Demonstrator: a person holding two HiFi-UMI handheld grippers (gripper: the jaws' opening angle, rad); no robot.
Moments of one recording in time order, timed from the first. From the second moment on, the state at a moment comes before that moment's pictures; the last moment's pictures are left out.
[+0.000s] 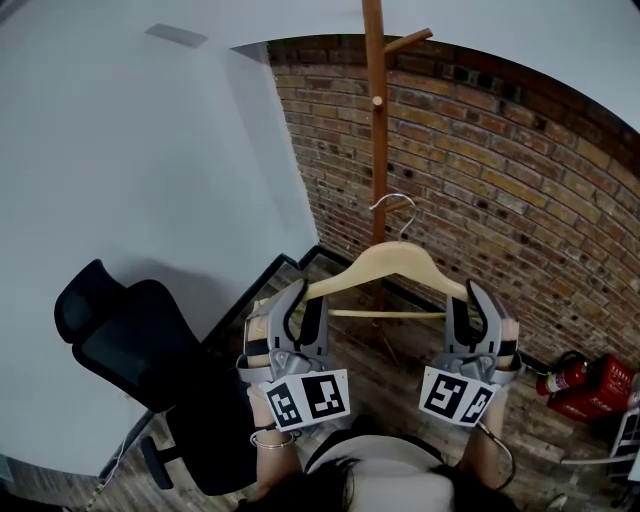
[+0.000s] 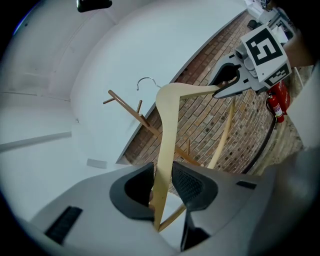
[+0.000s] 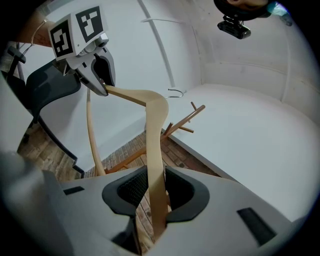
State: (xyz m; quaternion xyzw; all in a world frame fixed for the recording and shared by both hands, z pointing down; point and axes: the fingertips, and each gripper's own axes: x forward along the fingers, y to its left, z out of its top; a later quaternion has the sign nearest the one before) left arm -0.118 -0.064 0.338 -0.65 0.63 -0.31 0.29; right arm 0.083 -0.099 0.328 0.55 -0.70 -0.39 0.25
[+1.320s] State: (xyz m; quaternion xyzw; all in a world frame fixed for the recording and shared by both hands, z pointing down) left arm -0.138 -0.134 0.334 -0.66 0.62 -0.30 0.30; right arm 0.064 -0.161 0.324 0.56 -0.68 -0.39 0.25
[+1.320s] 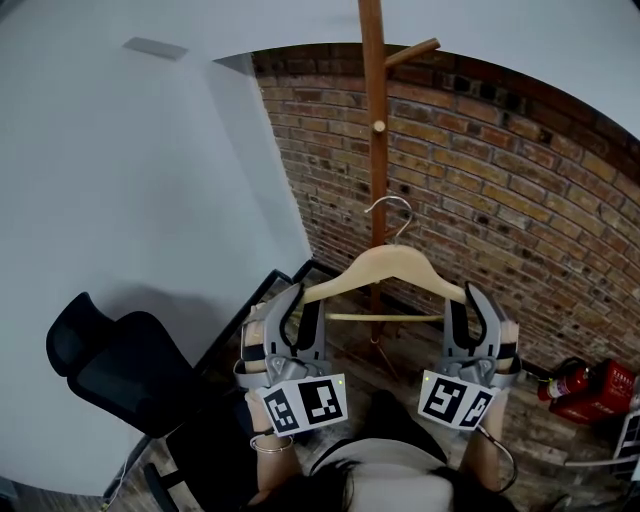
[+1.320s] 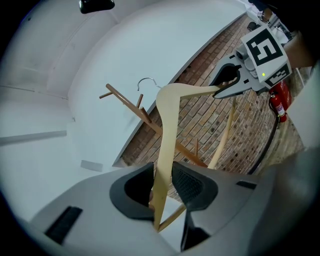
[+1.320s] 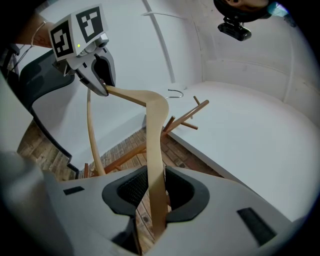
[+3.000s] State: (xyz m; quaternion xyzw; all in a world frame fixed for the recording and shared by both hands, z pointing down) left arm -0.153 -0.259 0.306 -0.64 0.64 -0.30 0.30; right arm 0.047 -0.298 0.295 0.54 -0.70 -0.41 0.24
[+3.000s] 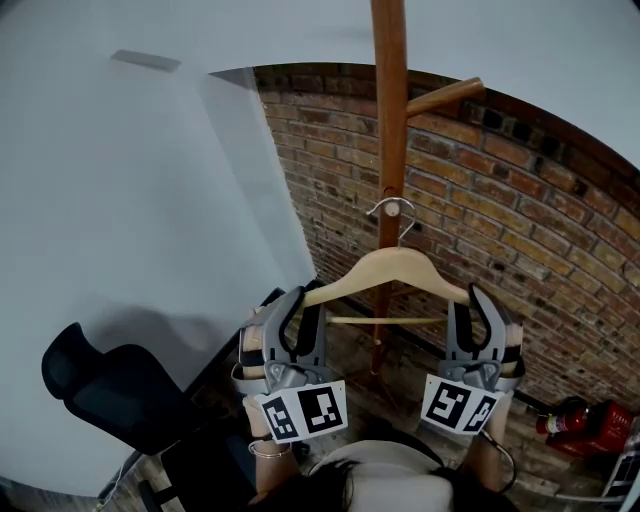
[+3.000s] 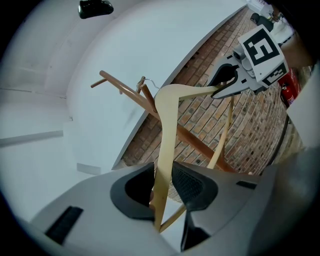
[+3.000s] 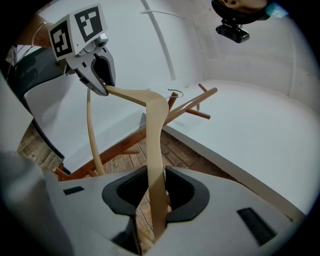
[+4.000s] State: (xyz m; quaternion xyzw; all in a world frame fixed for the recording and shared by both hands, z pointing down) left arm -0.165 -0.305 0.334 -0.64 0.64 -0.34 0.28; right arm 0.033 -0.352 0.326 0.53 -0.71 -0.38 0.25
